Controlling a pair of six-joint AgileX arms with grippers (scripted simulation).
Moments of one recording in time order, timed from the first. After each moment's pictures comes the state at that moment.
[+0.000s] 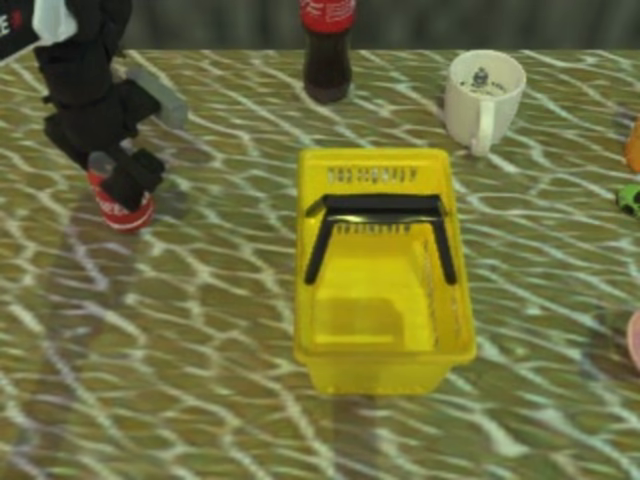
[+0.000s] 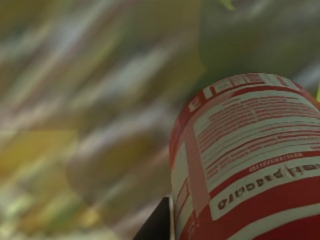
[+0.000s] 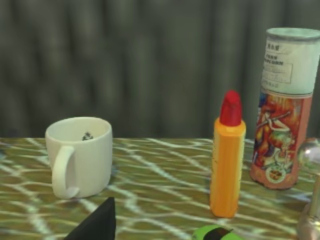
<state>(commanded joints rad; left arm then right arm) -0.13 2.43 2.02 -1.16 0.01 0.69 0.00 0.00 0.00 0.00 0.00 0.00</state>
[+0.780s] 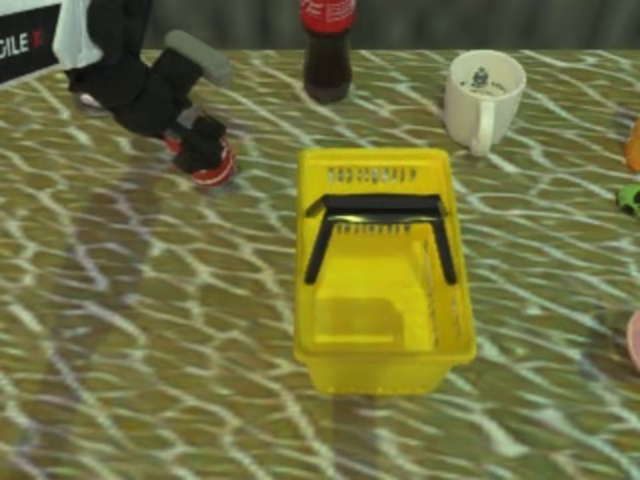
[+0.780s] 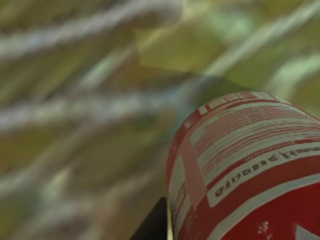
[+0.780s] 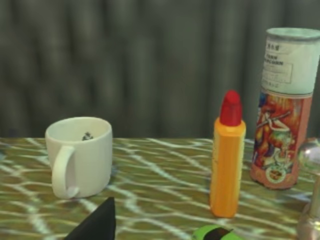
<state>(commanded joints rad) -0.19 2.37 1.87 -0.72 0.31 0.55 0.00 0.00 0.00 0.00 0.00 0.00</state>
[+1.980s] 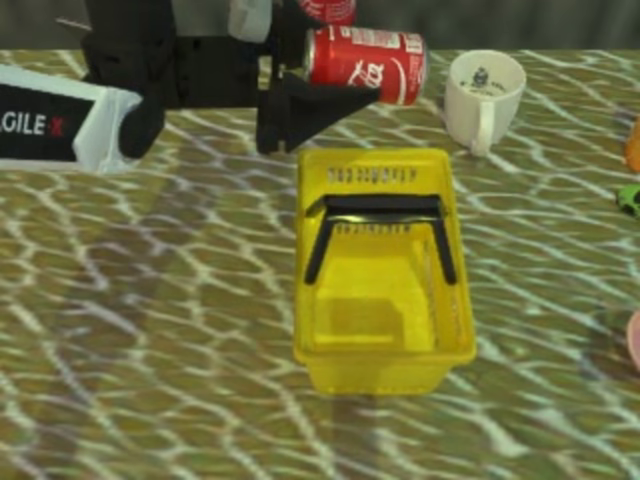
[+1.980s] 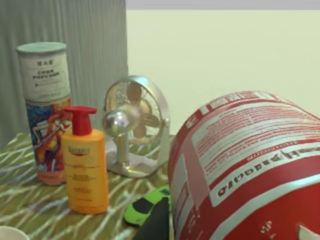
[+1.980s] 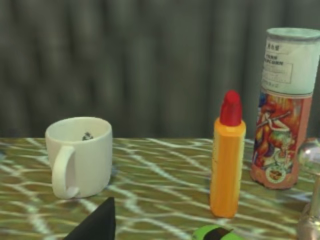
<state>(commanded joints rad) -0.33 2.09 1.28 0.77 1.27 0.04 0.00 0.00 0.00 0.00 0.00 0.00</state>
